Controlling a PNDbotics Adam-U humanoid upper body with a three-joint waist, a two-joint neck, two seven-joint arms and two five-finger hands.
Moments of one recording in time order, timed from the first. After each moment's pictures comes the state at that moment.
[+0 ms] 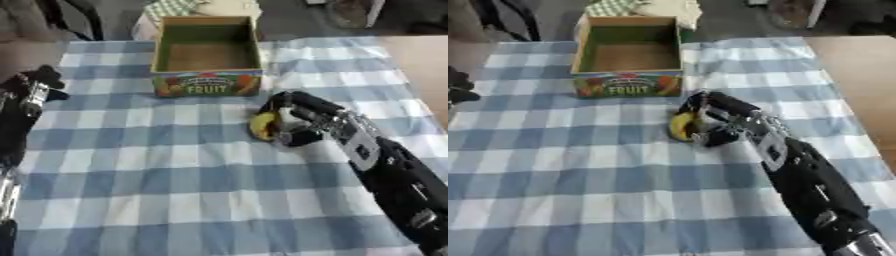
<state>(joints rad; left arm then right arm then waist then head) -0.26 0.27 0.13 -1.79 -0.03 0.12 -0.04 -0.82 -0.25 0.25 -0.89 0.73 -0.57 0.15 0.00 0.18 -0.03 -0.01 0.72</state>
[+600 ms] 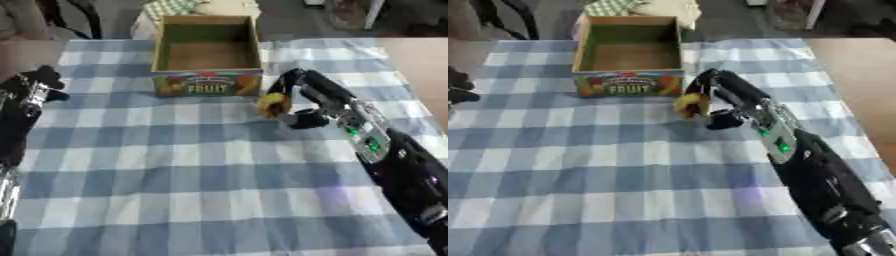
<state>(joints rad) -0.26 0.27 0.13 -1.79 -0.03 0.12 -0.04 -0.84 -0.32 0.27 -0.99 0.62 -0.54 0.09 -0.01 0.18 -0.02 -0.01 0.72</state>
